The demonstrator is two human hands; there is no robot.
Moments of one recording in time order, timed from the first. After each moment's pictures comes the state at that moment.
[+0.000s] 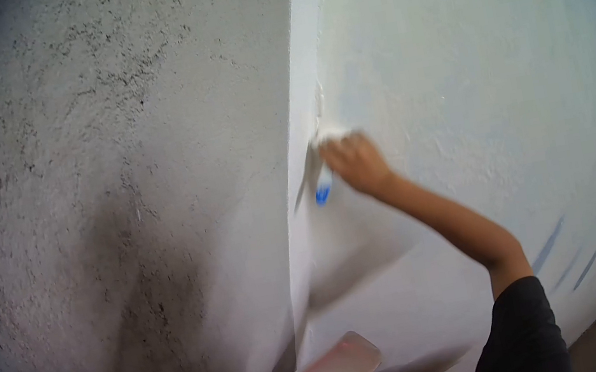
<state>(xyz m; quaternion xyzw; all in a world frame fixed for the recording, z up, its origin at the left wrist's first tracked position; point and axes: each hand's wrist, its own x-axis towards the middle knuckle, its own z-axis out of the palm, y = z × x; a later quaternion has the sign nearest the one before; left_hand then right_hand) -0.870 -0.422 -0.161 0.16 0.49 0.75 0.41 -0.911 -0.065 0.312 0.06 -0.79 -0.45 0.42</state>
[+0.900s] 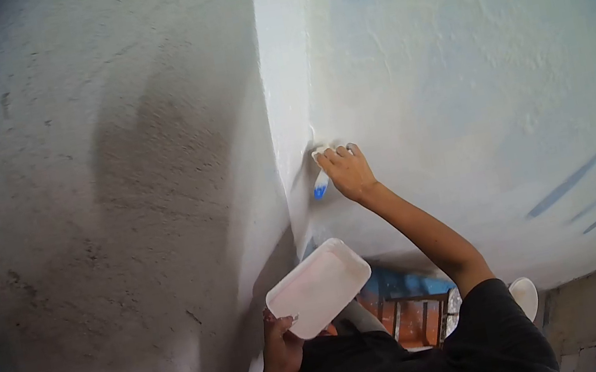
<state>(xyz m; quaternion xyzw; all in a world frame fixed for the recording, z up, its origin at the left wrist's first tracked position) -0.832 -0.456 0.002 0.01 0.36 0.83 0.43 -0.880 -0.088 0.012 -0.07 -0.94 -0.13 0.30</state>
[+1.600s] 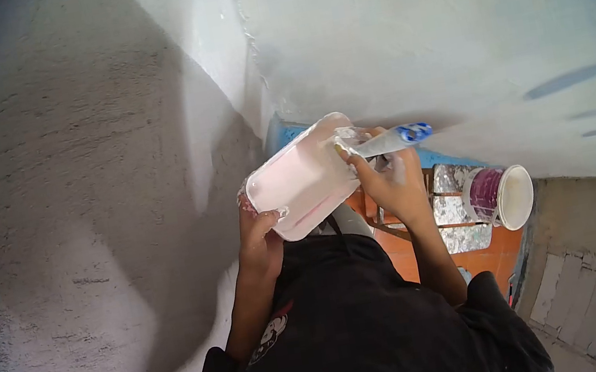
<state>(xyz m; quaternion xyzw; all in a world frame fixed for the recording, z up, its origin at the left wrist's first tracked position) -0.834 -0.469 0.006 0.05 0.40 0.77 0.49 -0.692 -0.308 0.064 -0.40 -0.77 0.42 0.26</state>
